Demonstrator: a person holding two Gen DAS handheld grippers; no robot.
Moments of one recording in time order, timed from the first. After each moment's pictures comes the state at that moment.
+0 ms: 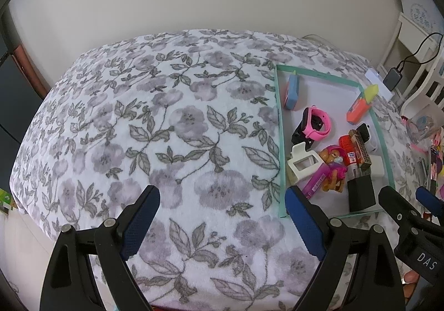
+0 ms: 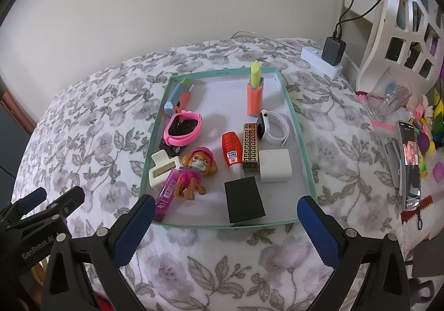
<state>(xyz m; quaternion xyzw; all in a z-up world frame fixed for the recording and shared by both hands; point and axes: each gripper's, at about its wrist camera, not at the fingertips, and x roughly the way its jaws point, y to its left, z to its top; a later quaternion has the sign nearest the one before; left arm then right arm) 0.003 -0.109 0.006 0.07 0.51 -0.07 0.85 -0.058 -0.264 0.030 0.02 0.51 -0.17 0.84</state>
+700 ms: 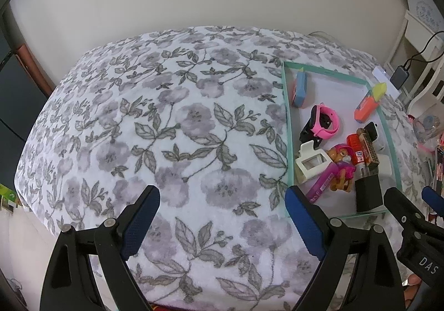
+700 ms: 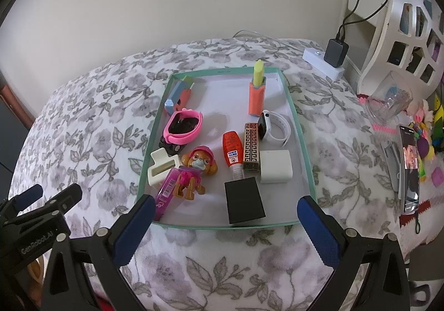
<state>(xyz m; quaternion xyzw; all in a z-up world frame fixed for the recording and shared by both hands) 0.006 -0.107 0.002 0.08 0.52 -0.06 0.85 -0.056 -0.263 0.027 0.01 0.51 -0.16 0.84</state>
